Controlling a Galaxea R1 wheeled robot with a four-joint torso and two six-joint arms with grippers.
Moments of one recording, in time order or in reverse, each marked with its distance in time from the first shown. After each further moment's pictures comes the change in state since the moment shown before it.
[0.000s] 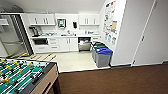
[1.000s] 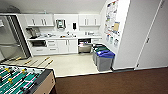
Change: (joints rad) left arm 0.002 0.006 0.000 0.000 -0.002 0.000; right arm -0.008 0.011 -0.010 -0.001 -0.001 -0.004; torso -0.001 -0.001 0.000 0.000
